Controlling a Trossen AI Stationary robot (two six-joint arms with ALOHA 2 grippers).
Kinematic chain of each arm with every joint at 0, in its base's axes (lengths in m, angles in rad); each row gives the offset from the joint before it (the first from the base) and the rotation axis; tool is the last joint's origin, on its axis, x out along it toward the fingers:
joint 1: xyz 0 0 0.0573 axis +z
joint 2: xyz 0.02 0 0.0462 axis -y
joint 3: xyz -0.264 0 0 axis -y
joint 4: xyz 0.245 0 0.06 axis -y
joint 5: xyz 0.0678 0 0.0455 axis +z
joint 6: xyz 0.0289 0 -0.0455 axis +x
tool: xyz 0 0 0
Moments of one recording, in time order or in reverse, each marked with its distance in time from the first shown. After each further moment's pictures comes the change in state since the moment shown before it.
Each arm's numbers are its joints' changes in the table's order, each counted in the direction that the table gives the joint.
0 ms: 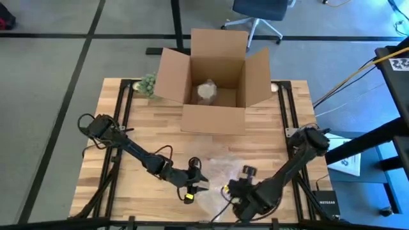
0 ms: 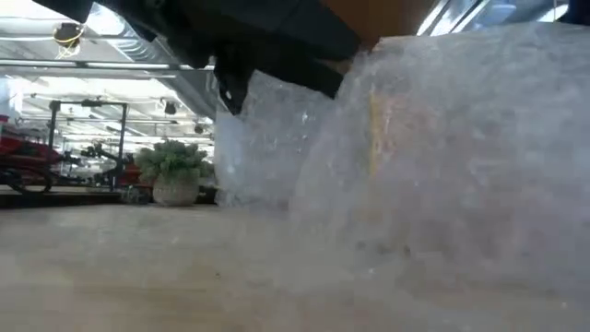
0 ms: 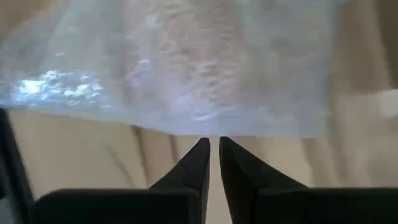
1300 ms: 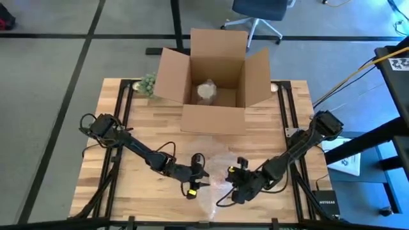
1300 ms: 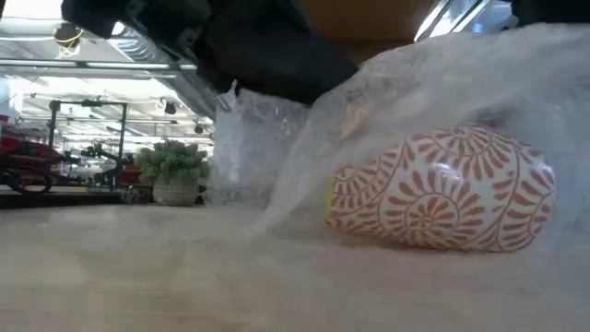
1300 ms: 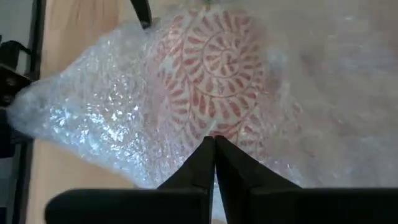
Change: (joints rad) left arm 0.068 -0.019 0.037 -0.008 -0.028 0.102; right arm -0.081 0.195 -0.595 0.842 0.003 -0.214
